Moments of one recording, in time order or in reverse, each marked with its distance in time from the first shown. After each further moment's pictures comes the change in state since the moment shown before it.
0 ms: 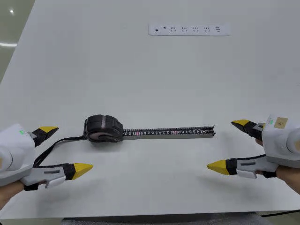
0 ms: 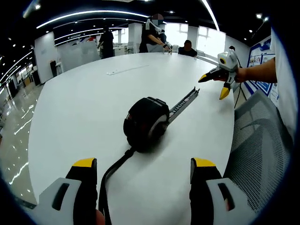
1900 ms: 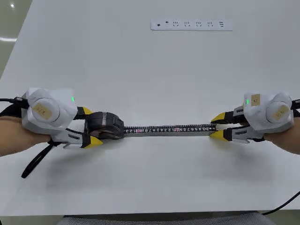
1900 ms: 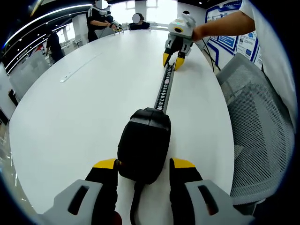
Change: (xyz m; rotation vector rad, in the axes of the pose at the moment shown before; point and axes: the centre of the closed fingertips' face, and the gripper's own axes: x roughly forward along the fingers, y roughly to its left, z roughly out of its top) left arm 0.060 0.002 0.025 0.379 0.207 -0.291; right arm 0.044 -0.029 0.005 -0.335 0.132 0.217
